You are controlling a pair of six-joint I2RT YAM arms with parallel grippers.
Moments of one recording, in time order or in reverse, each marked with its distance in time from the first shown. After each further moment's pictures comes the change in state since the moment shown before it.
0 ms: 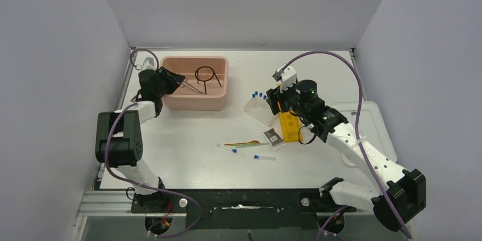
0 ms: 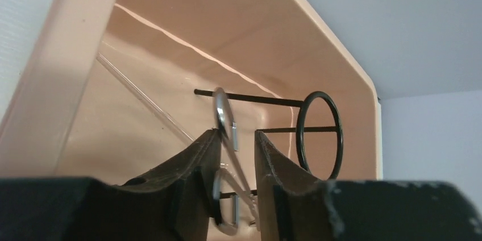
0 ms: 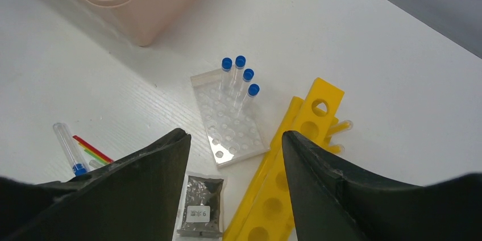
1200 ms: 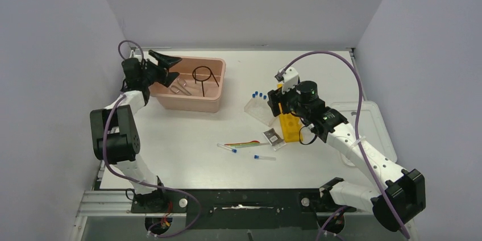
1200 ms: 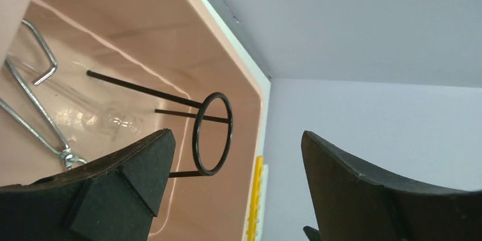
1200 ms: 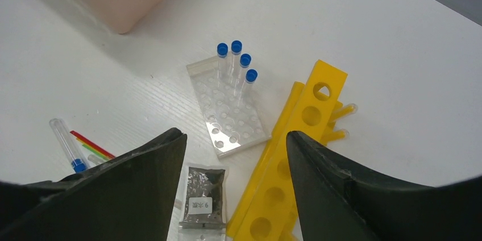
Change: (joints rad) left arm 0.112 0.053 0.220 -0.192 0.326 -0.341; right arm -0.023 0.001 -0.023 -0.012 0.001 0.033
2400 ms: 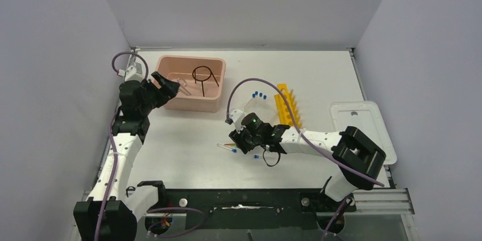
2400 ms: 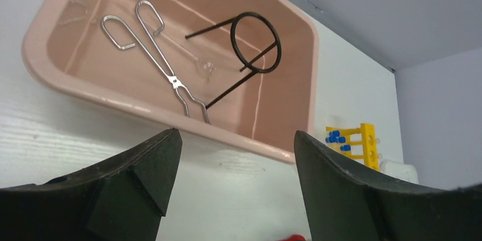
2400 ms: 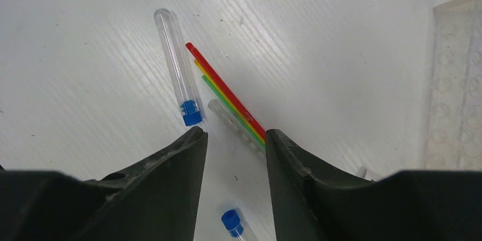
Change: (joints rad) left arm -0.167 -0.740 -0.251 -0.460 -0.463 0.523; right arm 0.420 0.403 -0.084 0.127 0.017 0.104
